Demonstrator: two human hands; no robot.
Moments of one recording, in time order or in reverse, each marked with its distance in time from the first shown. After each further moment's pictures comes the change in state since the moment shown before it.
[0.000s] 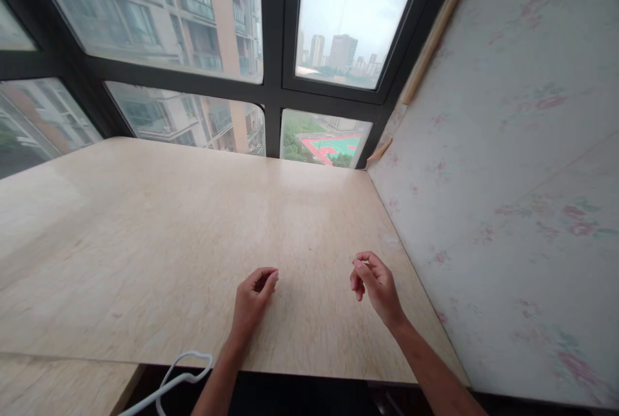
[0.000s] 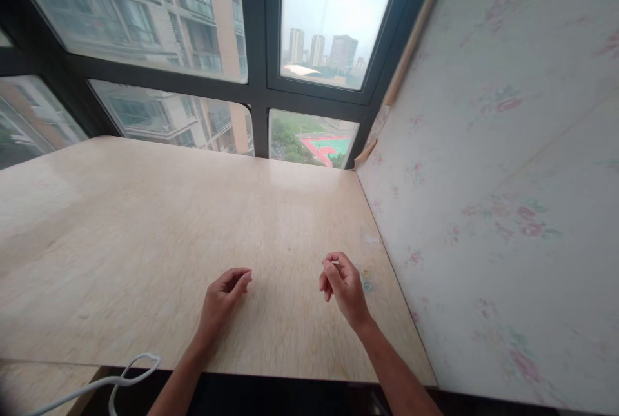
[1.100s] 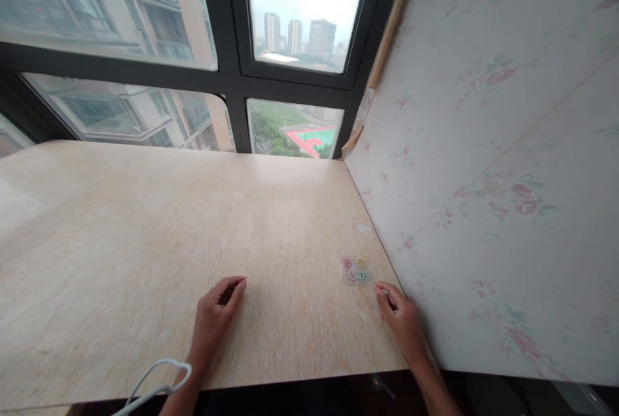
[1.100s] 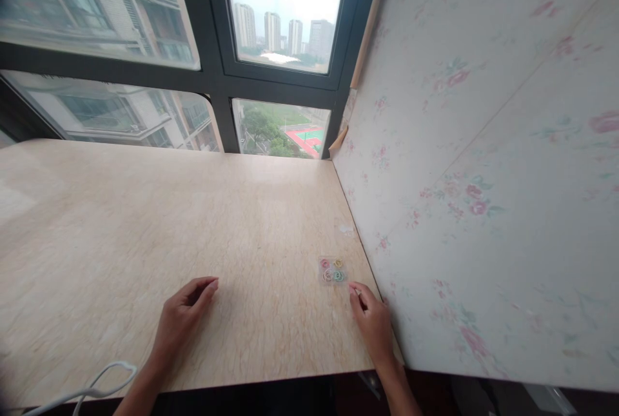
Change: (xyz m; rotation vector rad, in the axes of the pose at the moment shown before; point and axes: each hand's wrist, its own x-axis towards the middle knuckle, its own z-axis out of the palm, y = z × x) left_hand -0.001 -0.001 0.004 0.273 0.010 0.083; right_hand -0.060 0.063 -0.113 -0.642 0.312 0.055
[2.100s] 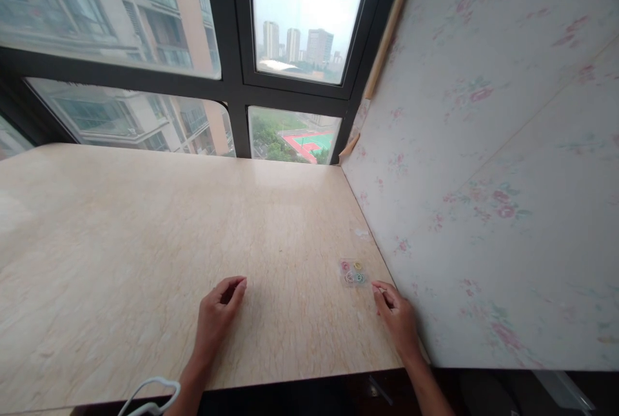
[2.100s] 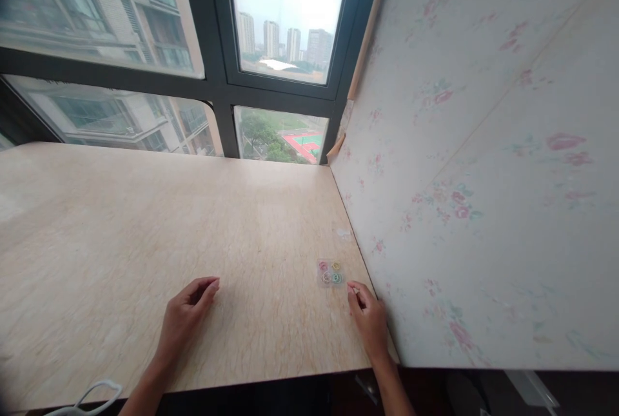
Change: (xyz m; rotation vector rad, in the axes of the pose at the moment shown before) left_hand 0.002 0.001 0.000 -0.054 0.016 -0.038; right_hand 0.003 0.012 0.007 0.036 0.045 -0.010
